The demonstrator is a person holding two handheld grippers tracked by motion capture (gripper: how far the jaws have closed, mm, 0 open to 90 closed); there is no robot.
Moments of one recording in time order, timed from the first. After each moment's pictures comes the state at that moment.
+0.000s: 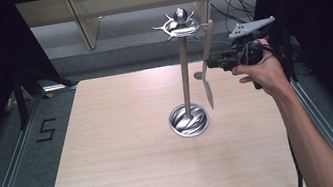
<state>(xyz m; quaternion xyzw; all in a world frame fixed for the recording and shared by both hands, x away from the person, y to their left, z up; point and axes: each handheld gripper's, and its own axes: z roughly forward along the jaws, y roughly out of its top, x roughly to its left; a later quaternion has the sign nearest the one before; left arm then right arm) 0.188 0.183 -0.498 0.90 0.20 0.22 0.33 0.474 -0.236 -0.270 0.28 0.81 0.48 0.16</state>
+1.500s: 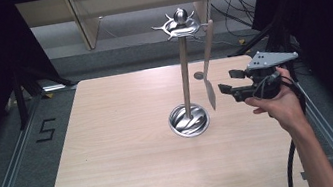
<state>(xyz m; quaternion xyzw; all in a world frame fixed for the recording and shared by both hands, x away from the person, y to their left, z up) 0.188 0.183 -0.497 0.90 0.20 0.22 0.33 0.401 -0.254 -0.305 0.32 0.79 0.48 0.22</state>
